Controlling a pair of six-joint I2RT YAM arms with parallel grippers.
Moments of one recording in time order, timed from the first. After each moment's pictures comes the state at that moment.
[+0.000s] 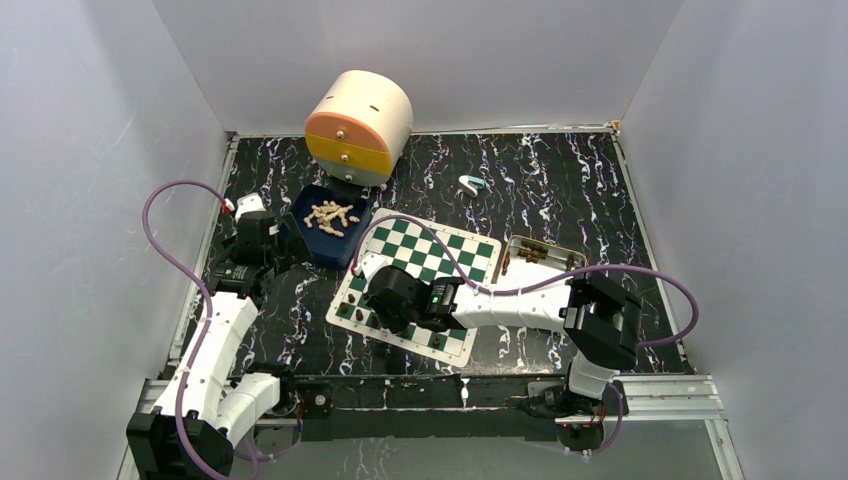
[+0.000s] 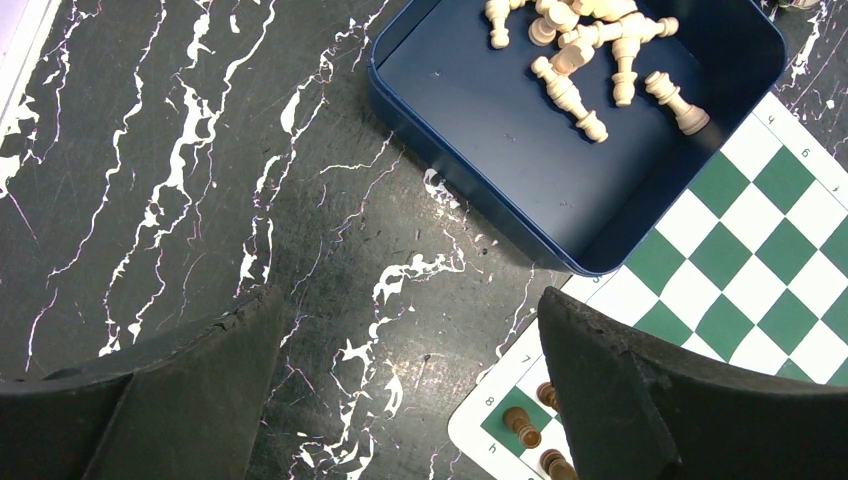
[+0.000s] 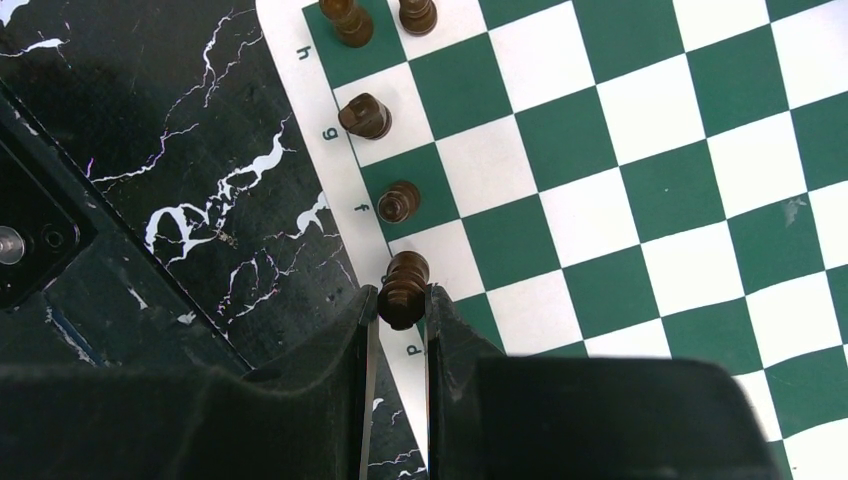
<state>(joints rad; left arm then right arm) -0.11 0.92 0.78 -0.61 -0.31 -0.40 1.28 1.69 1.13 -0.27 0.17 0.32</state>
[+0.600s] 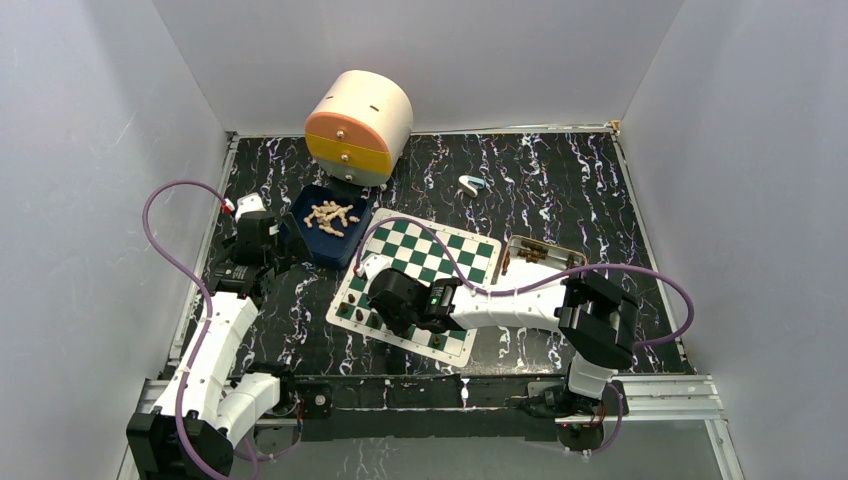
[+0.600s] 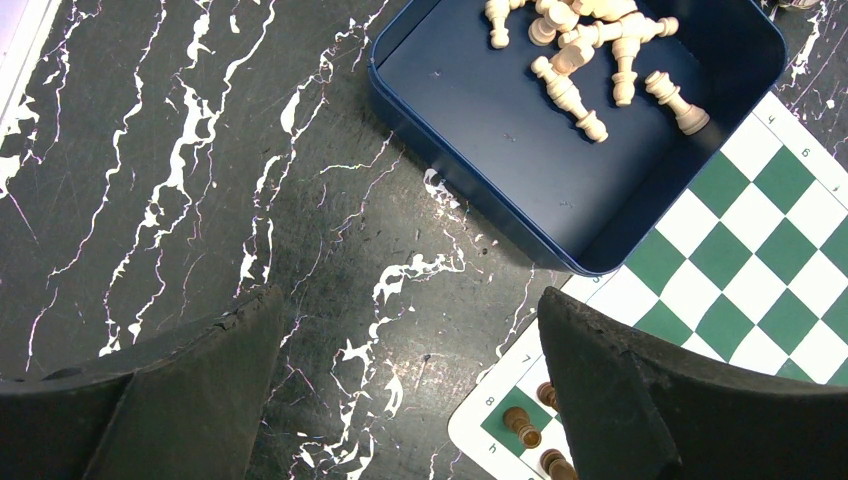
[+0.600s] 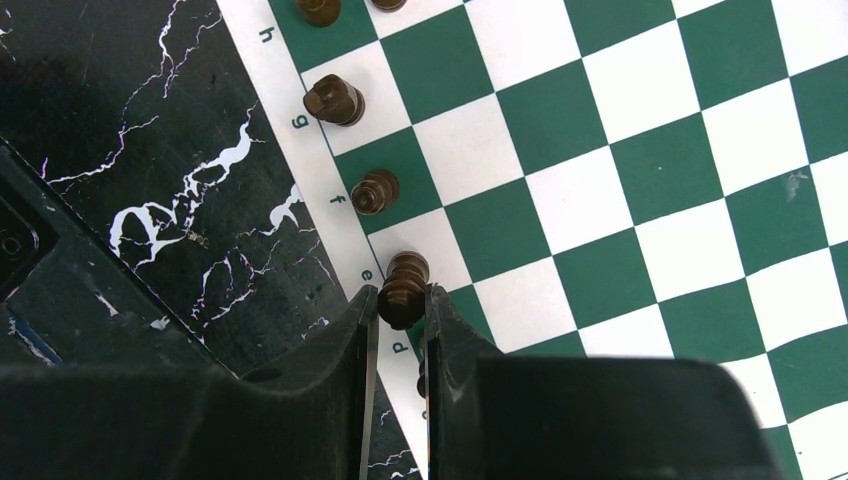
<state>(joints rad) -0.11 0.92 0.78 -0.61 -0.31 -0.40 1.29 1.71 1.11 -0.28 0.20 0.34</state>
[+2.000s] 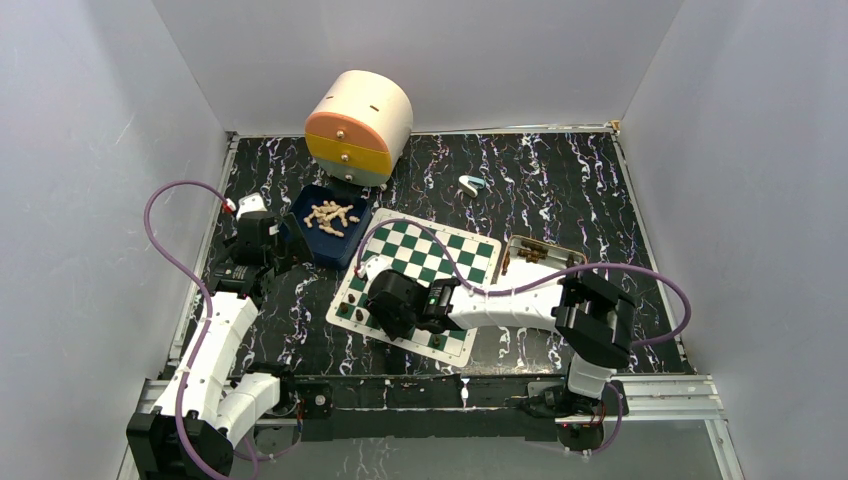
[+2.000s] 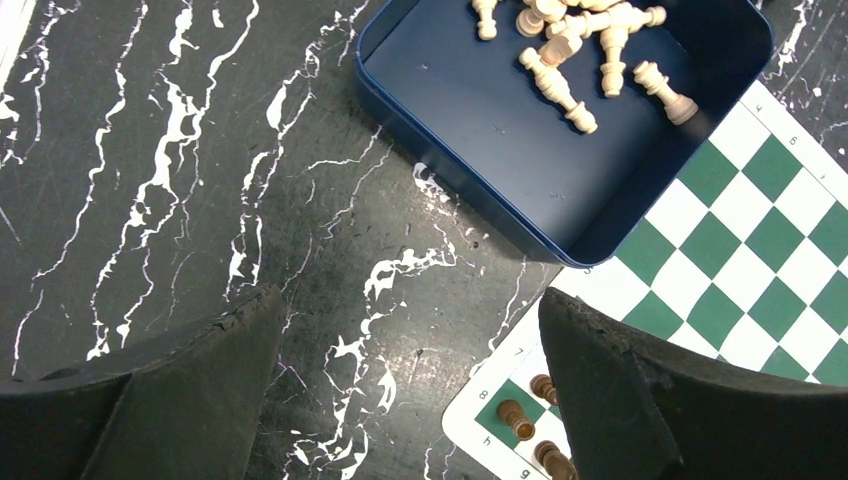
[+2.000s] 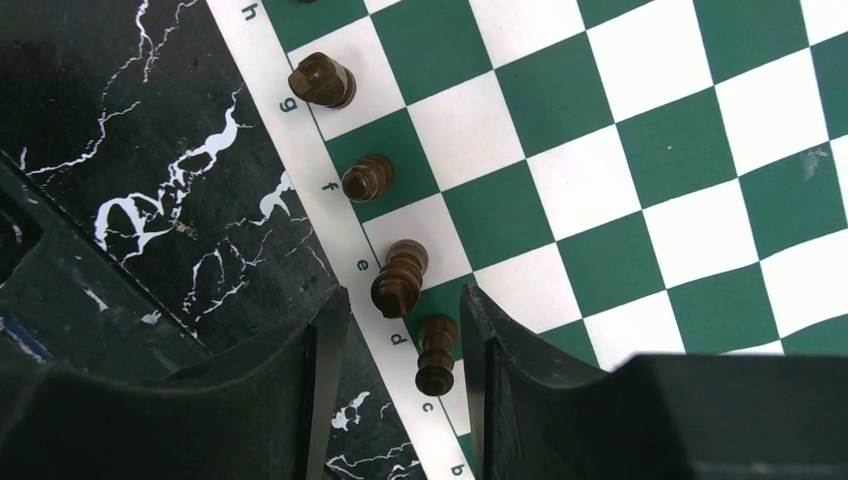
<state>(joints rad) -0.11 0.92 0.78 -0.61 -0.29 -0.40 1.29 1.73 1.12 -0.30 0.19 0.36</state>
